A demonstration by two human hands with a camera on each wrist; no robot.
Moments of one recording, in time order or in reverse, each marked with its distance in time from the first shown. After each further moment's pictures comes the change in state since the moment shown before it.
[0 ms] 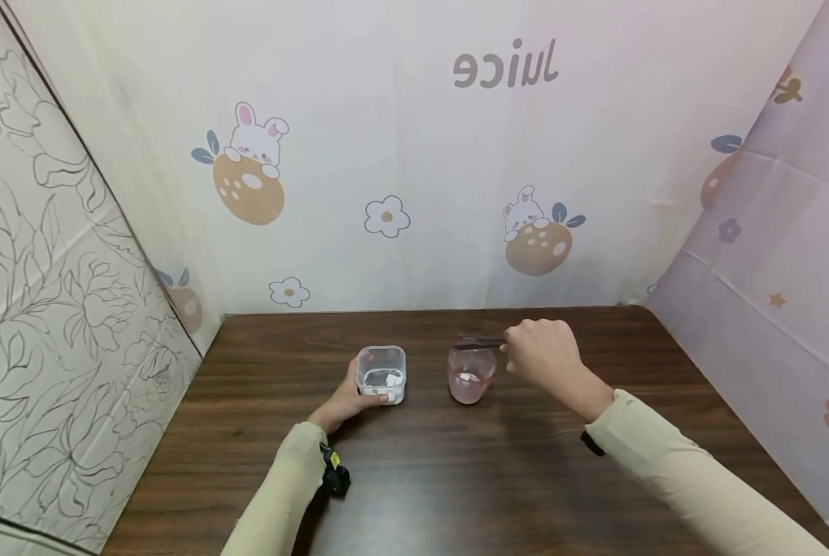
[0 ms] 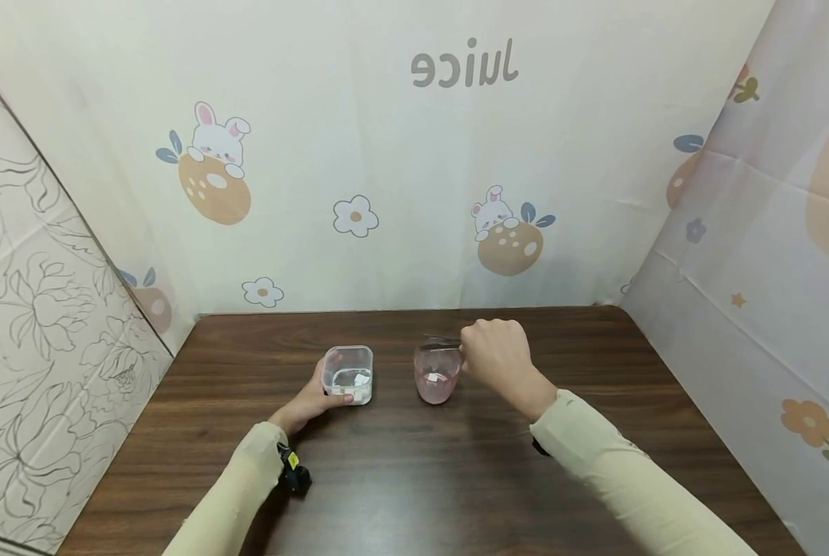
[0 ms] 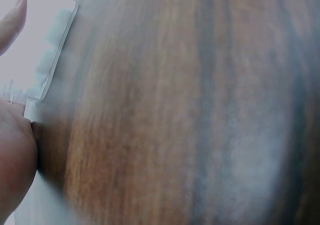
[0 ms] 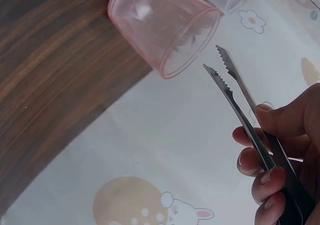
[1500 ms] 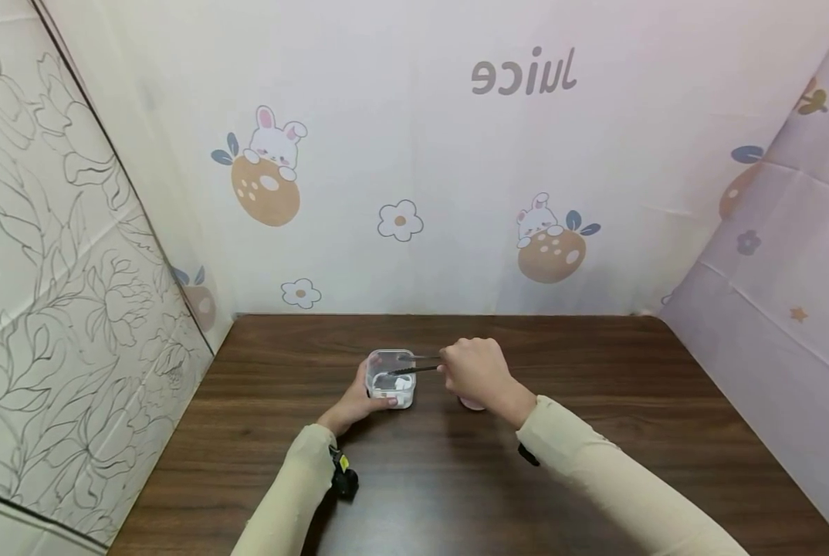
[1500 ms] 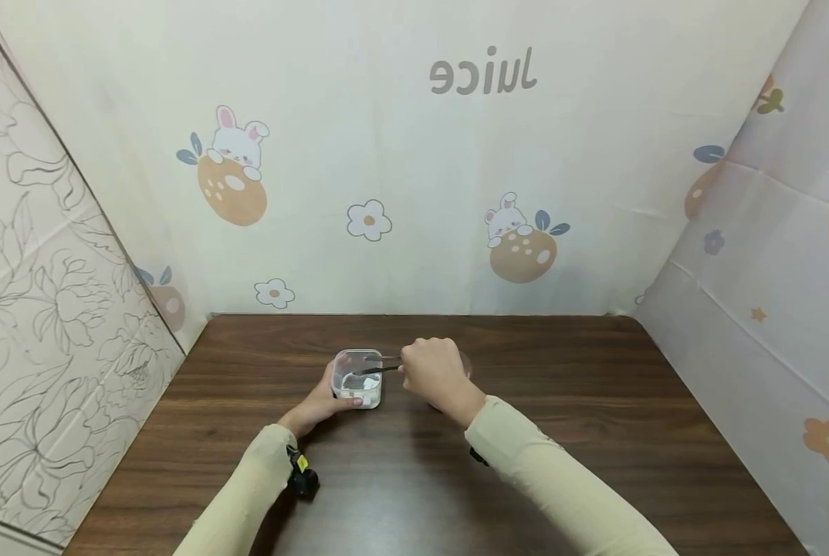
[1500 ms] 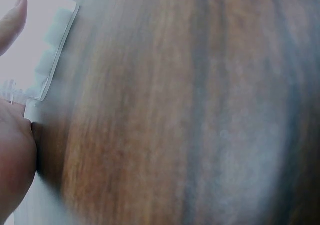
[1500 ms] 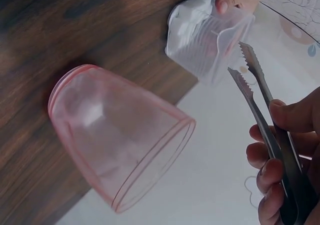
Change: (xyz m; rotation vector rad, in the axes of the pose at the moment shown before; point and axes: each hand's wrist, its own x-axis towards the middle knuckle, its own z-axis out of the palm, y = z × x) left_hand -0.003 -0.001 0.000 0.009 0.027 0.046; right_hand 0.037 -0.081 0.042 0.125 -0.057 -0.104
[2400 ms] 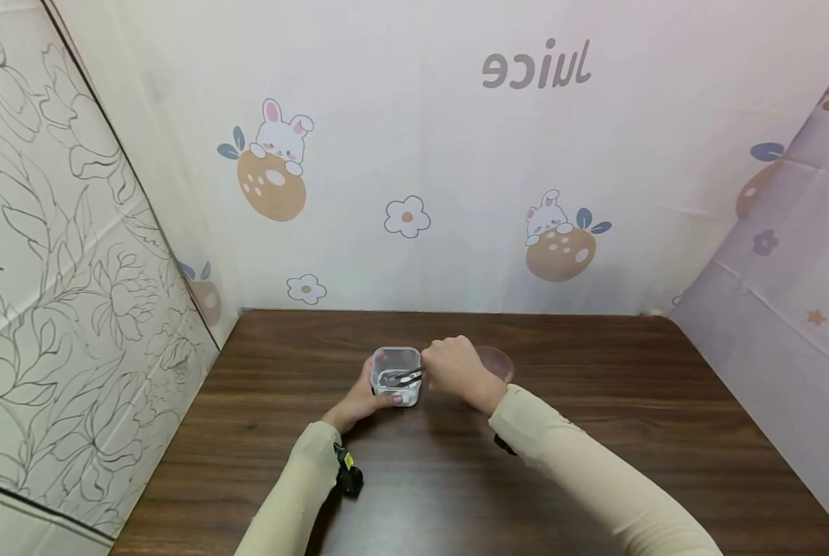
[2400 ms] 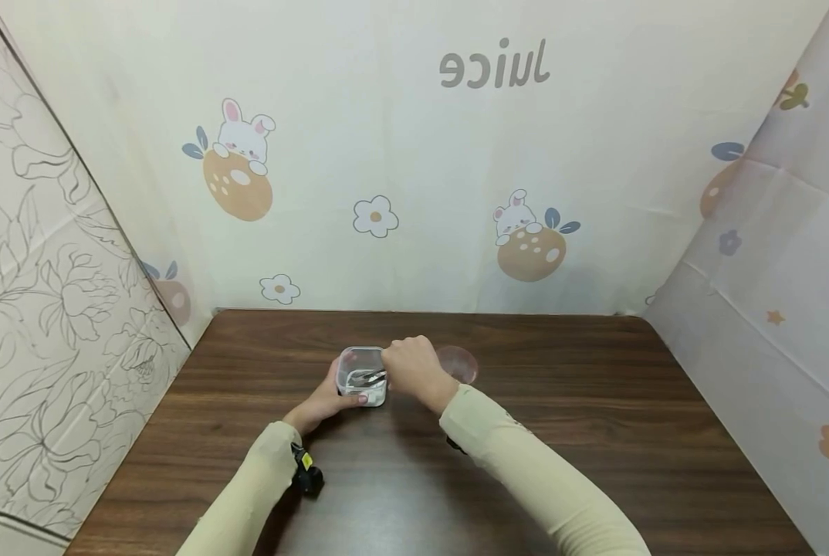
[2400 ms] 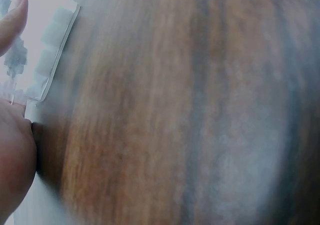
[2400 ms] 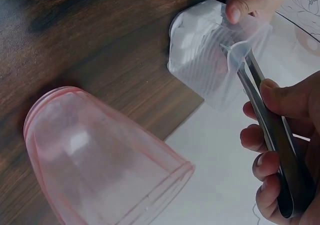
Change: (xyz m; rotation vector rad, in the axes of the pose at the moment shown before) left_hand 0.016 -0.032 -0.001 -0.075 0.031 0.023; right_hand 0.030 -0.016 0.025 -0.051 0.017 -0.209
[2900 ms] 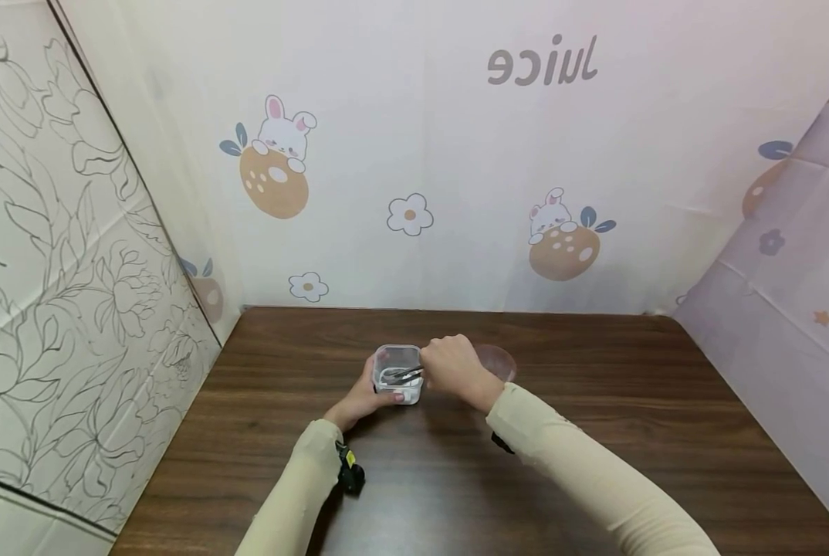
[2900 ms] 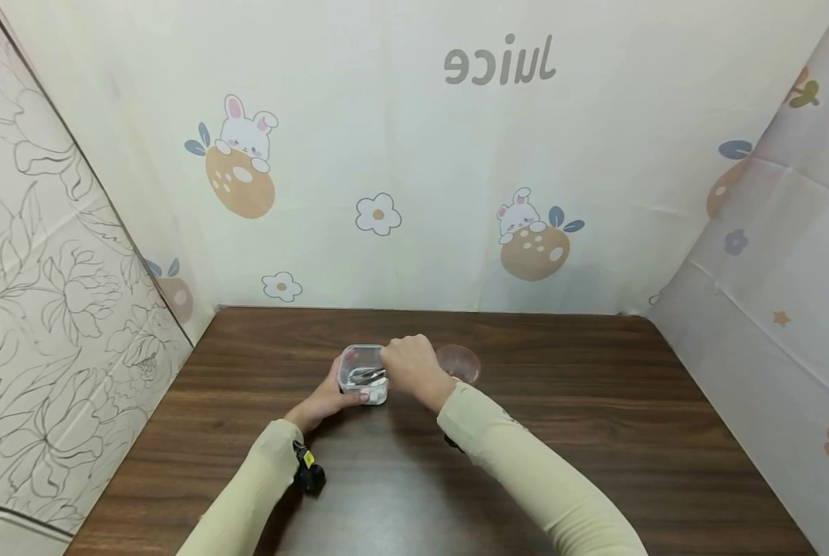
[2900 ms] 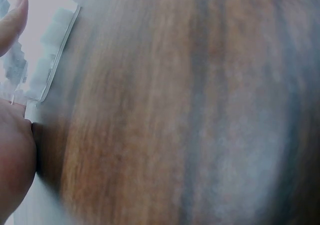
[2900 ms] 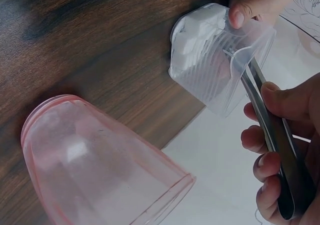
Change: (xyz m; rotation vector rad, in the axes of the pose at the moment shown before) left_hand 0.001 0.001 -0.001 -0.023 -0.014 -0.001; right_hand 0.006 -0.004 0.005 -0.021 -0.029 0.017
